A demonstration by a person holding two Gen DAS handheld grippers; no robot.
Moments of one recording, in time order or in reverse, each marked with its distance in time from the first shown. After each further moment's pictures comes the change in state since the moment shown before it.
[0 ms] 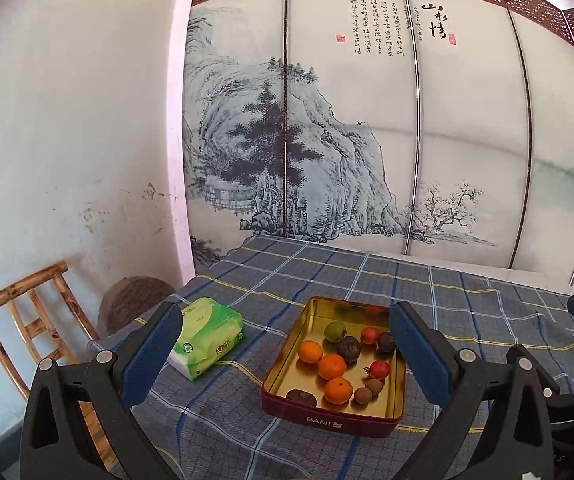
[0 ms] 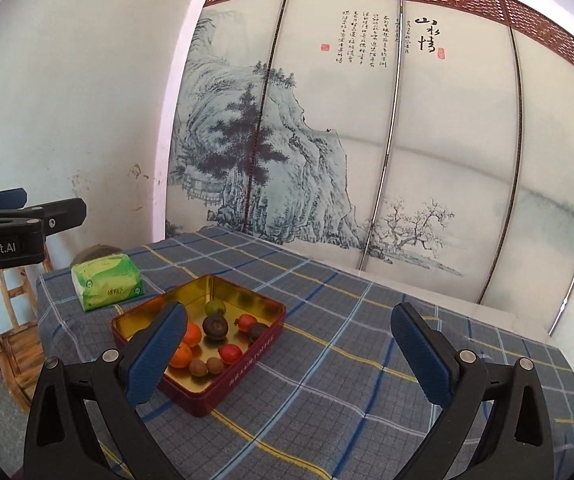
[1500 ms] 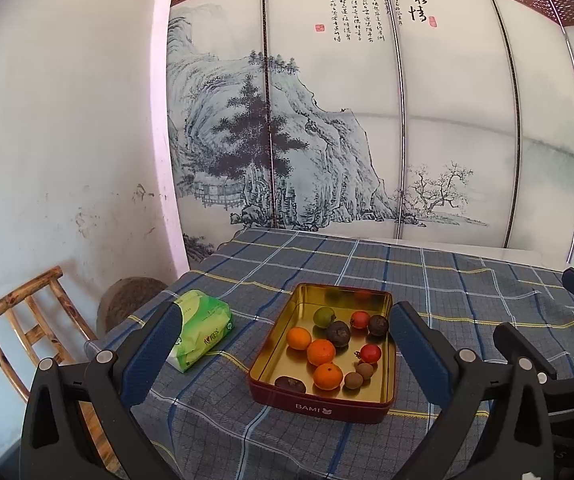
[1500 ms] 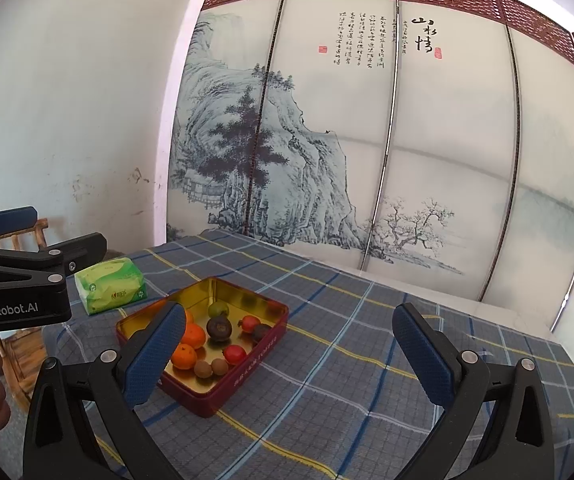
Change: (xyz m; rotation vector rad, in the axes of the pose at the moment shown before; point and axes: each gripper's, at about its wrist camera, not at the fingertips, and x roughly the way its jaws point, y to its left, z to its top) left arm -0.003 -0.018 -0.012 0.055 0.022 -0.018; right arm -0.001 0.000 0.003 0.019 -0.010 0.004
